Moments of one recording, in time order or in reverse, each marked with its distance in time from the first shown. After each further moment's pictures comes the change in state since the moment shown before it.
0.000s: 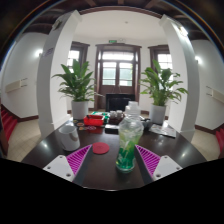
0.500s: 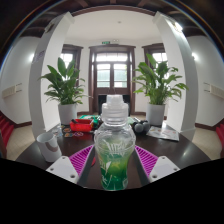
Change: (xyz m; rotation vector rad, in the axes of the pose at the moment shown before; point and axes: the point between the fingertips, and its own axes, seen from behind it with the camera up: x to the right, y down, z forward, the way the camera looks) arm 0.051 -0.003 0.100 0.033 0.033 0.048
